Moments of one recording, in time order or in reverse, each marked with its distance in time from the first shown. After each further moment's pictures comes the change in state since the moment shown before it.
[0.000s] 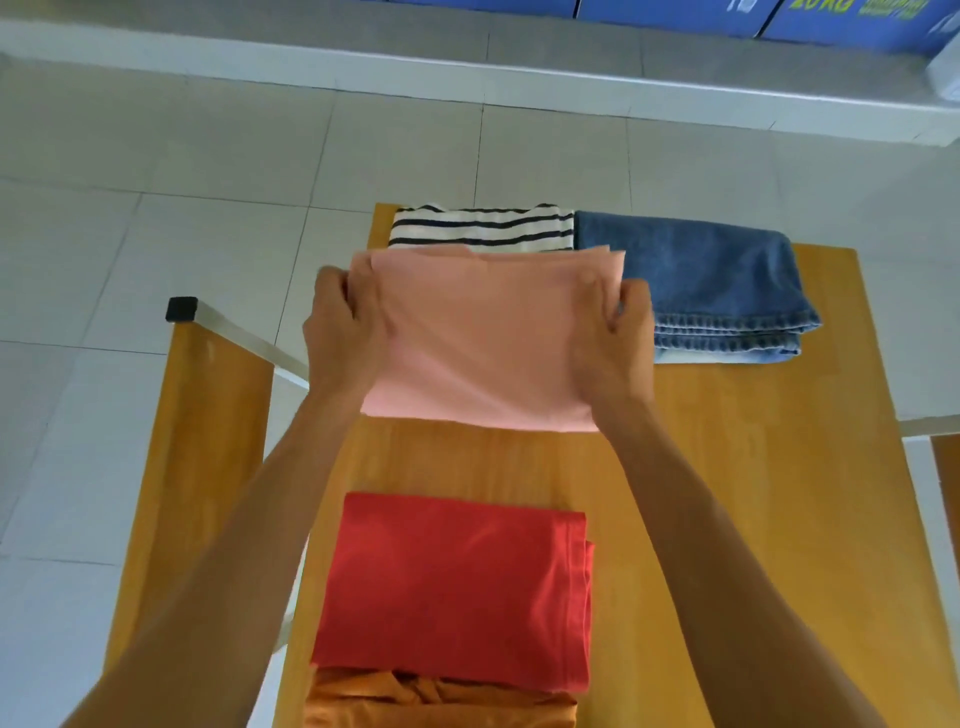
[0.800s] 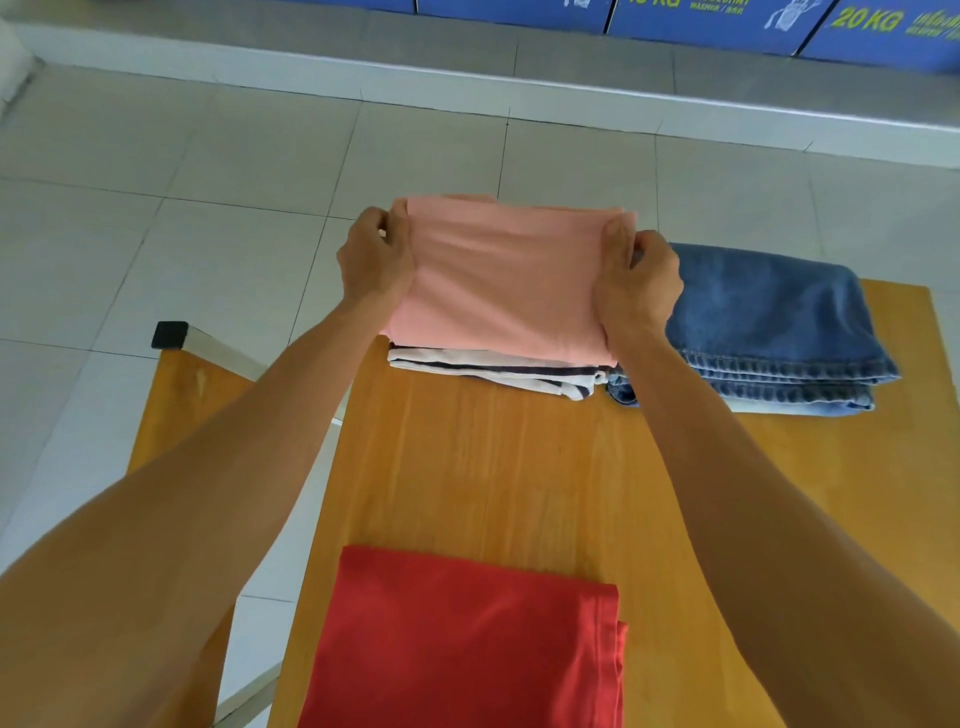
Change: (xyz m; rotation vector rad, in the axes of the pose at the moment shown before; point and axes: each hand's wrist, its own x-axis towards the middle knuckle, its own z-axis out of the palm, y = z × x) left_hand 0.130 0.000 0.063 0.014 0.011 -0.027; right_hand 0.135 0.015 0.058 -0.164 0.186 -0.045
